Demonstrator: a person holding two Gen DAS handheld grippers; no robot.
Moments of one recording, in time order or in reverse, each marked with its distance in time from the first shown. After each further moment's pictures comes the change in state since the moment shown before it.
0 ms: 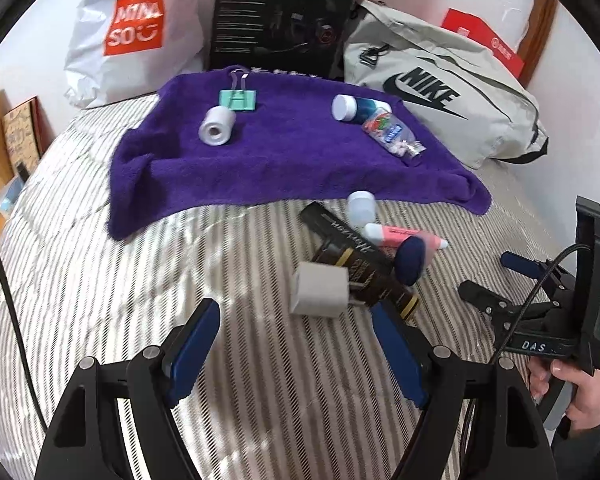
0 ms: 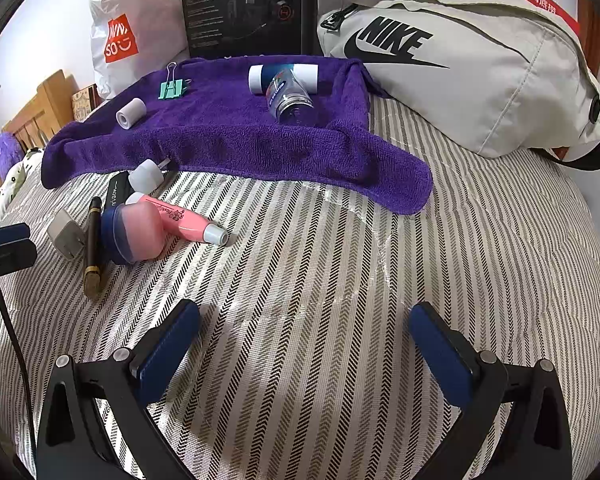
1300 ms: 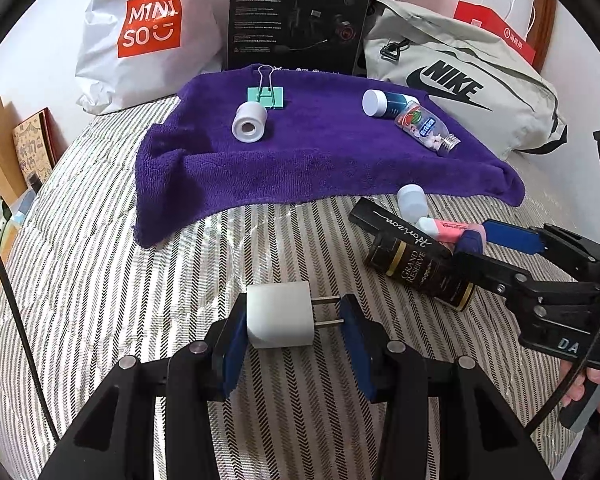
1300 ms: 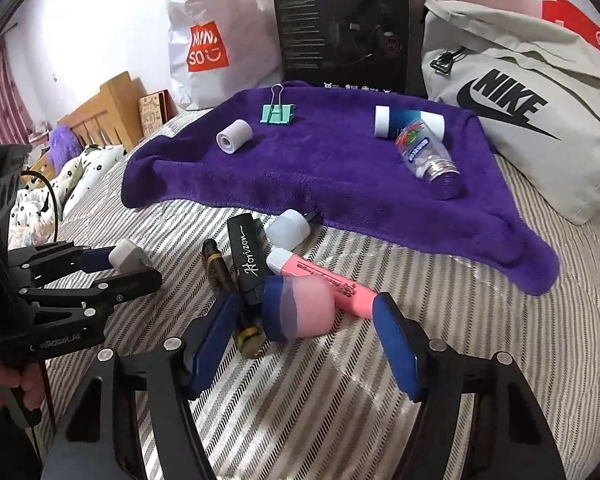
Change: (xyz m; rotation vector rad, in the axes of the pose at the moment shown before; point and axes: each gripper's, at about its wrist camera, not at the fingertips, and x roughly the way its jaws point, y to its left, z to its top) left arm 0.011 0.023 -0.005 0.032 -0.025 0.080; right arm -0.003 0.080 0.032 -0.095 -0.069 0.205
